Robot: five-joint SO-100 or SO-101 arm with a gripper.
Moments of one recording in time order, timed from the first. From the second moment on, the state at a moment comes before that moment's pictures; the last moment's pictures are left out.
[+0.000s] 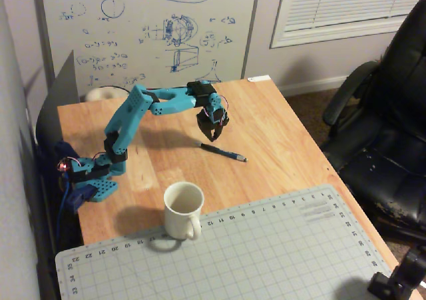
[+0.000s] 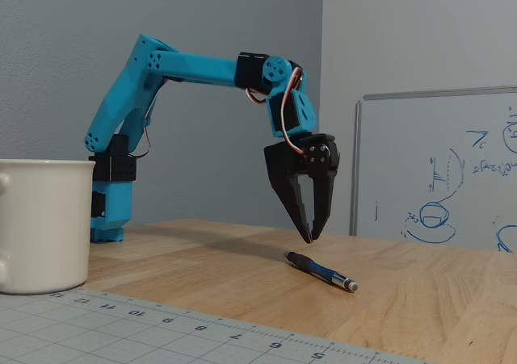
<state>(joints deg) -3.2 59.6 70.5 65.0 -5.5</state>
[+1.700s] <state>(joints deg) -2.5 56.7 69.5 64.9 -5.5</state>
